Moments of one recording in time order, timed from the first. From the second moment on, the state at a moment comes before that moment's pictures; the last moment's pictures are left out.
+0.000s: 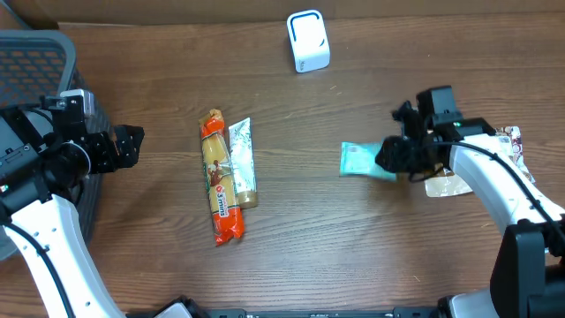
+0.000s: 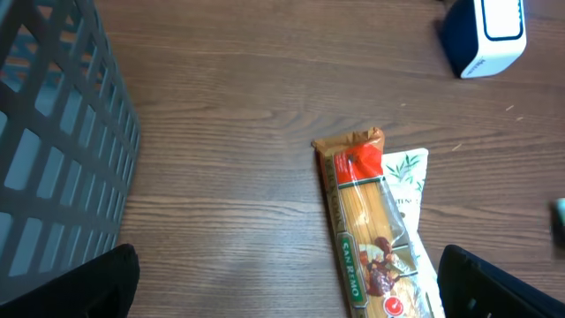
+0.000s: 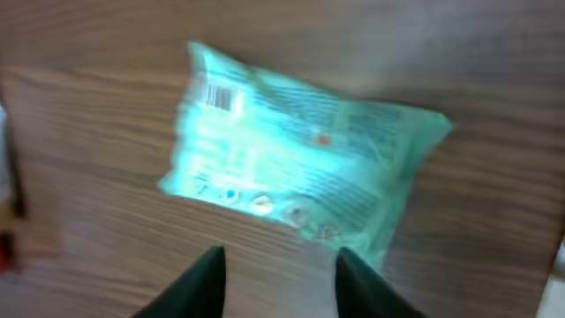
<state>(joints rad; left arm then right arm) 0.58 1.31 1.30 -0.91 0.50 0.31 0.11 1.65 1.07 -0.75 -0.34 0.14</state>
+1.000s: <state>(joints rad) 0.58 1.31 1.30 -0.91 0.50 0.31 0.47 1.85 1.32 -0.33 -0.62 0.43</state>
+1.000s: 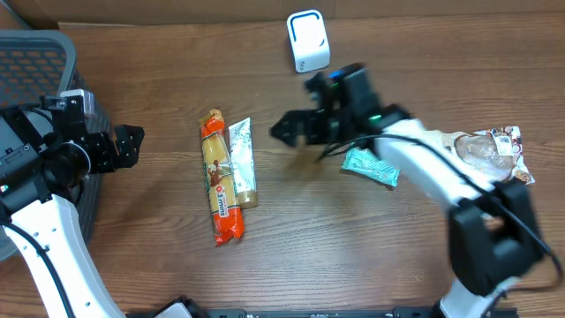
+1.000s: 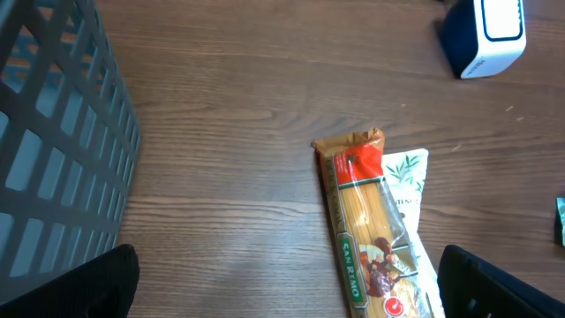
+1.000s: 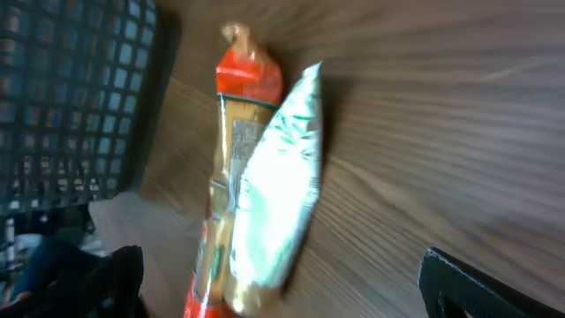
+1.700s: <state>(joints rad) 0.58 1.31 1.30 -0.91 0.50 0.31 0.74 2.14 1.32 0.01 -0.35 0.70</state>
